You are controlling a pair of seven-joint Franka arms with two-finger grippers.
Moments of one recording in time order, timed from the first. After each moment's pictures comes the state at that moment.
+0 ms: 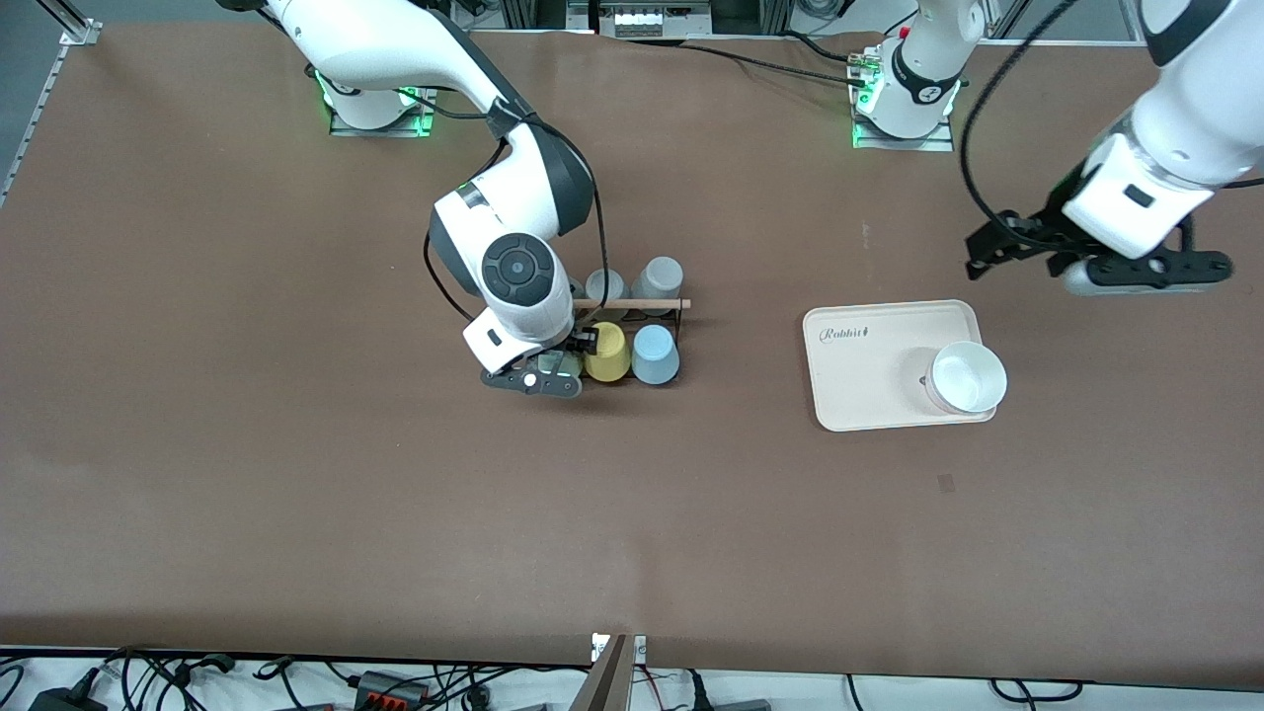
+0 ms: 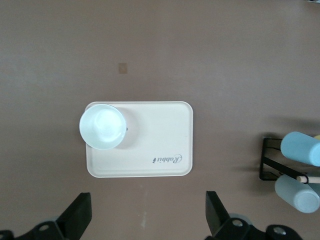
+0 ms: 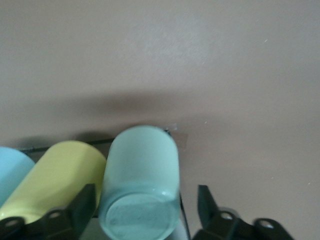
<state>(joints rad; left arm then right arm) 0.23 0.02 -0.38 -1.65 -0.04 1.70 -0.25 0.58 0.67 0.03 -1.36 -0.01 1.93 0.75</state>
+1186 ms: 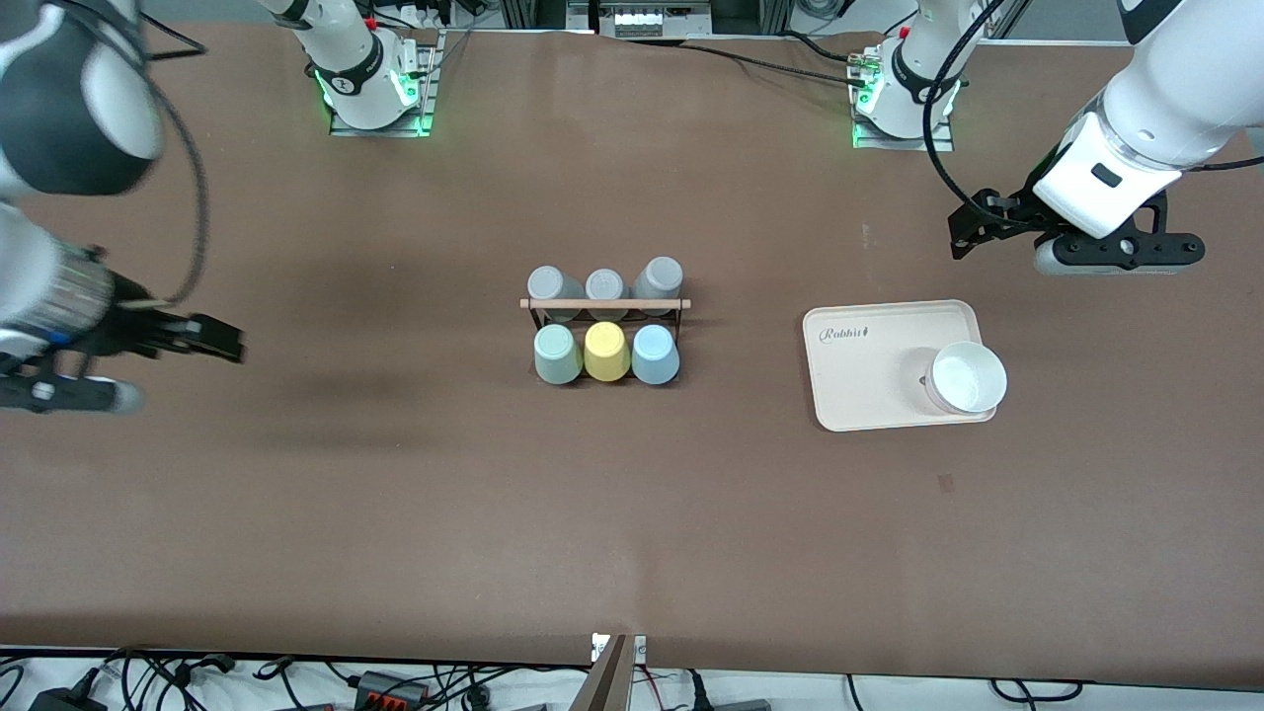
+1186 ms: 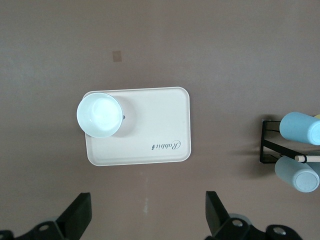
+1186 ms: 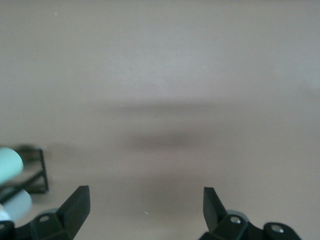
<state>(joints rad) 0.23 0.00 -0.43 -1.65 -0.04 1.64 -0.25 0.04 0.35 0.01 -1.24 -0.02 1.55 0.06</state>
